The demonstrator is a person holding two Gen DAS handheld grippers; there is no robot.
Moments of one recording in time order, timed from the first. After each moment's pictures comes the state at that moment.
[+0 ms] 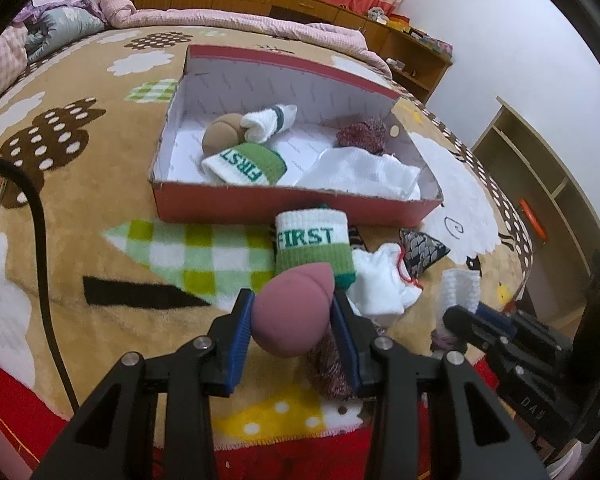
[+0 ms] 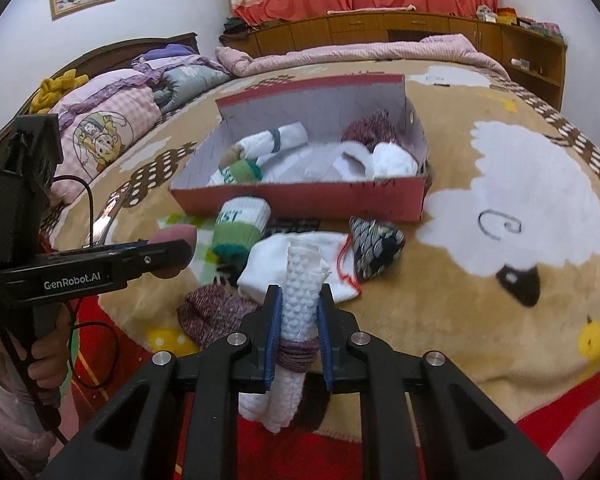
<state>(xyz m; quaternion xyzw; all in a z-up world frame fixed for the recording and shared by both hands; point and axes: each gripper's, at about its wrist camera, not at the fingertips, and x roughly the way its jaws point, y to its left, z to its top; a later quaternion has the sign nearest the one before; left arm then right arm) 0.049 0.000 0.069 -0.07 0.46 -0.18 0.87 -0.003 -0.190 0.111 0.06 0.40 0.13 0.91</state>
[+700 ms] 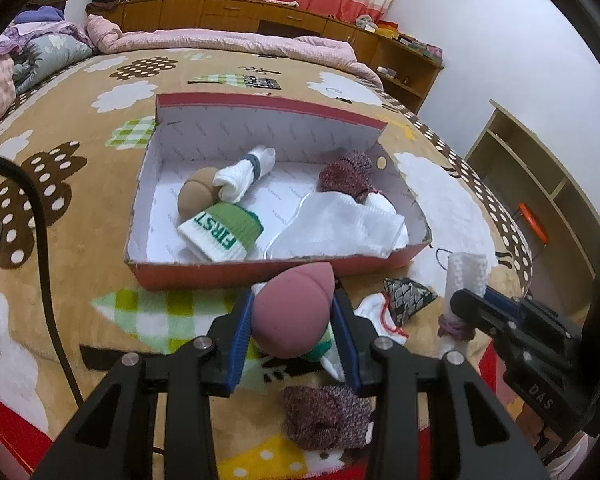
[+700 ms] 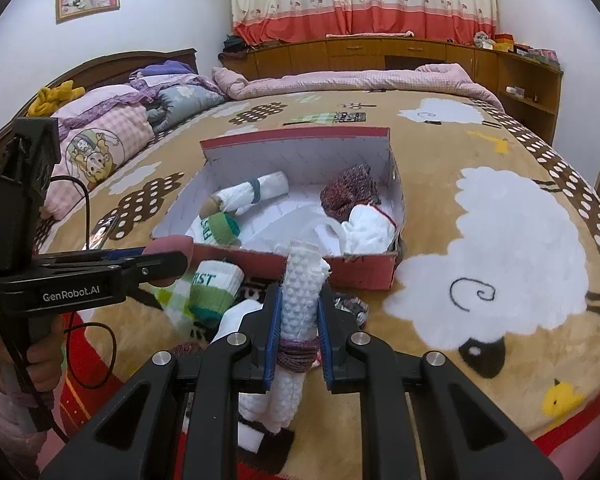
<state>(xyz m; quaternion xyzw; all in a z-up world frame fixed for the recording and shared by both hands) 0.080 -0.022 0.097 -0.05 0.43 -0.19 0.88 0.027 -0.208 0.141 0.04 0.36 0.12 0.92</state>
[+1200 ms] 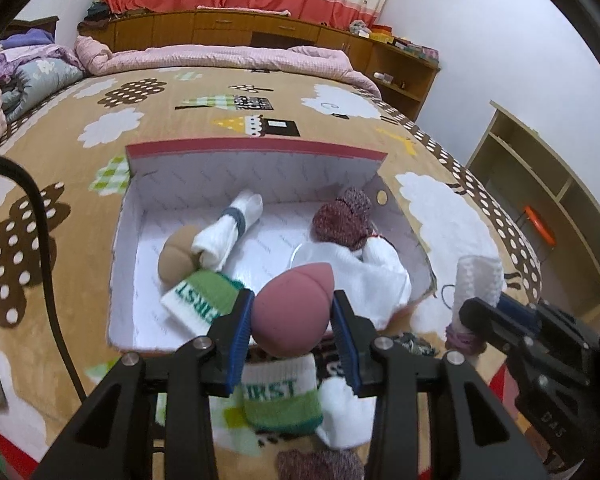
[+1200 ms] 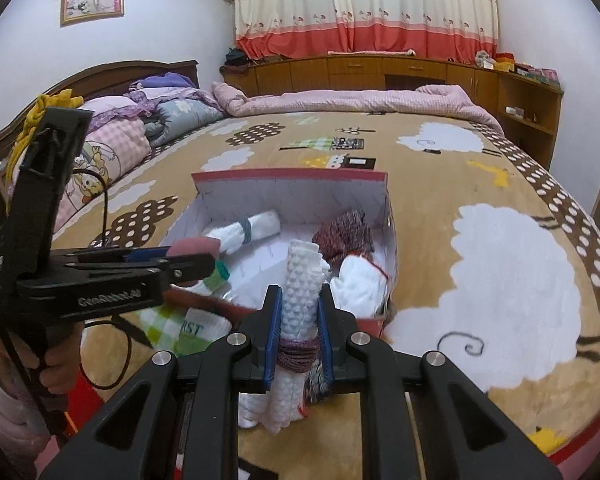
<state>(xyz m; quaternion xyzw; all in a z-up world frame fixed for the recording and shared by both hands) 0.123 -0.047 0.113 -0.03 0.41 -0.19 0.89 0.058 -0.210 0.164 0.02 0.33 0.11 0.94</state>
